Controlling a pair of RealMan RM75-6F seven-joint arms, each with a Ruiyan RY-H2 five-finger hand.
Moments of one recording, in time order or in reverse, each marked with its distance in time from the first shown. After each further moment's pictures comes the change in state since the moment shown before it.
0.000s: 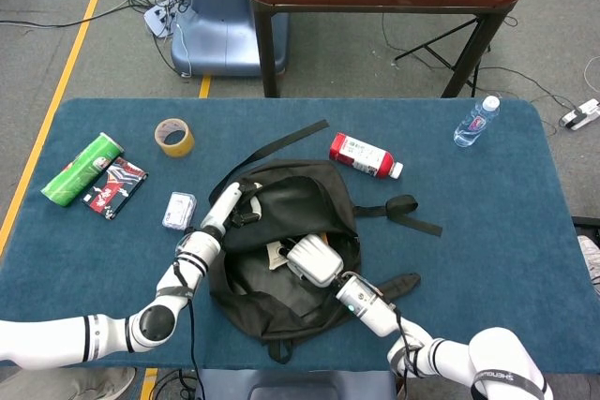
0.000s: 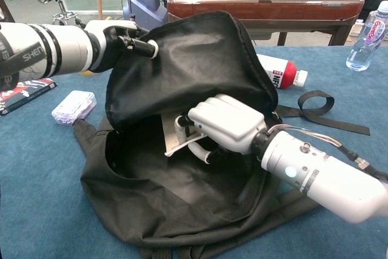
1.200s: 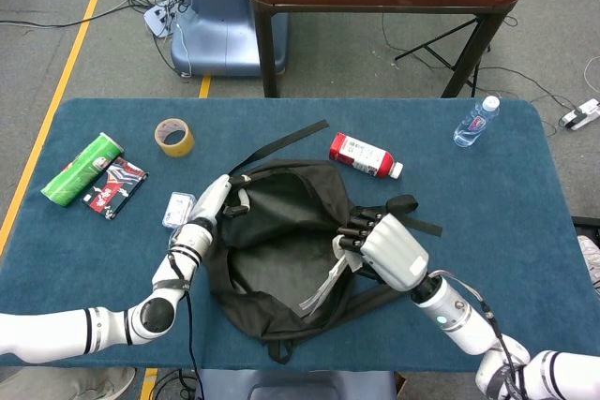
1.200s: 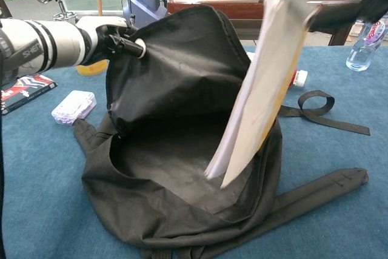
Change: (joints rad) left arm -0.051 0.016 0.040 0.067 -0.049 0.052 0.108; right arm -0.120 0.694 -0.018 -0.801 -0.125 0.368 0.105
